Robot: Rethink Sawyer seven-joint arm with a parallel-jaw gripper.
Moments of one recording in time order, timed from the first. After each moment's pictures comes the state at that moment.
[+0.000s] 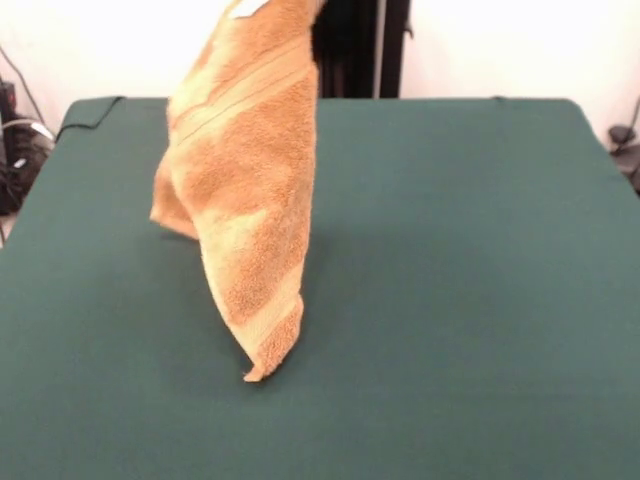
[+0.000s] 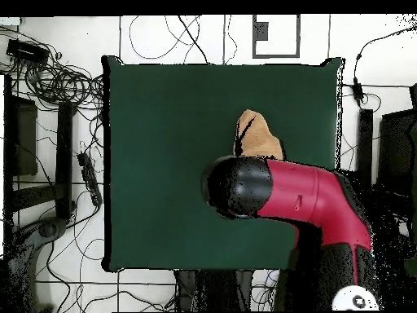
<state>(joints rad) -0.22 -0.96 0.00 1.66 -0.16 0.96 1.66</state>
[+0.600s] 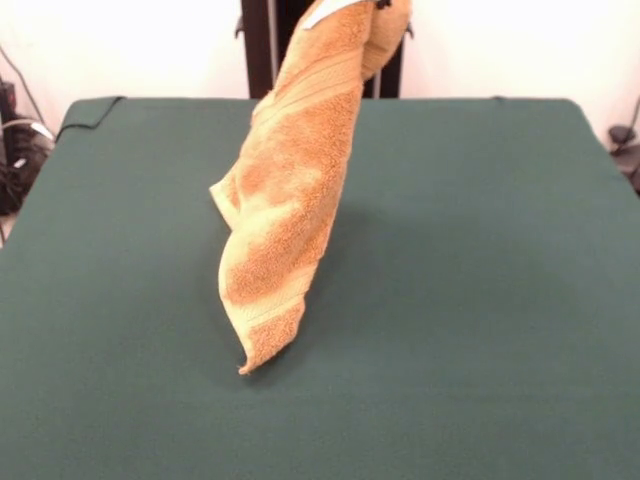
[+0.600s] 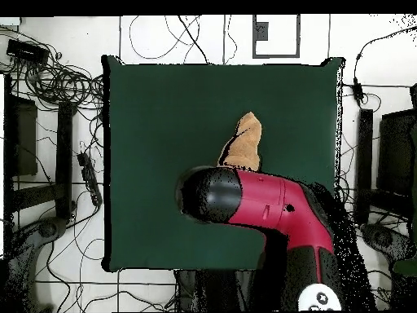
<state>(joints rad) -0.16 -0.95 -0.02 1.74 -0.05 0.86 1.76</state>
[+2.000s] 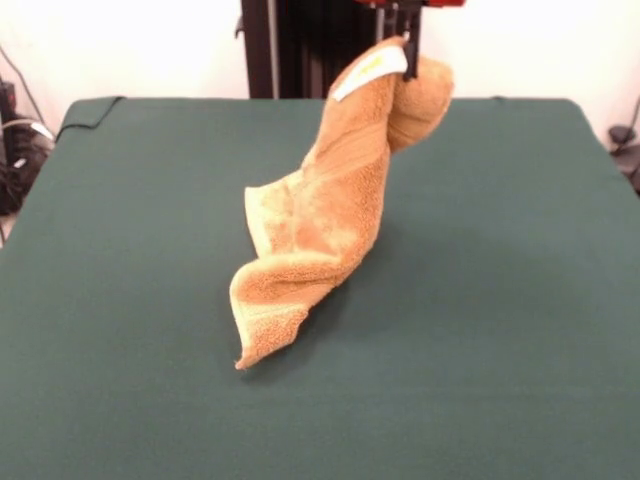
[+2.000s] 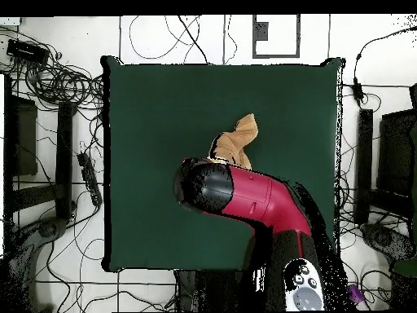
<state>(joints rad) -0.12 -0.83 -0.05 1.76 0.10 0.62 1.77</state>
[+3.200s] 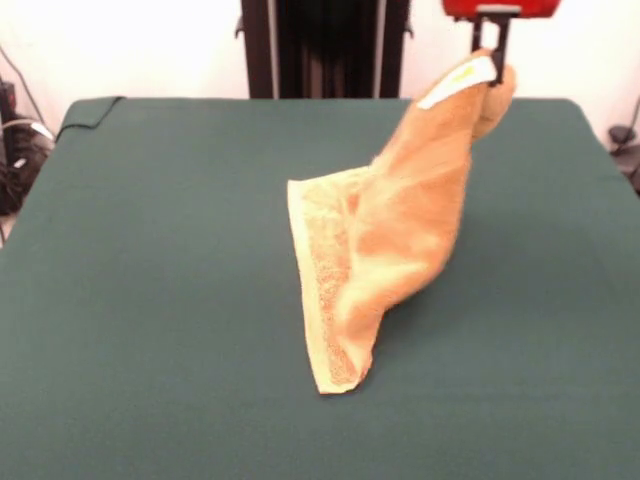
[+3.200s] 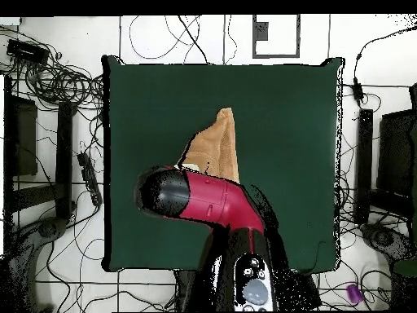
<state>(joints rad) 0.02 -0.80 -0.06 1.80 0.20 0.60 1.79</state>
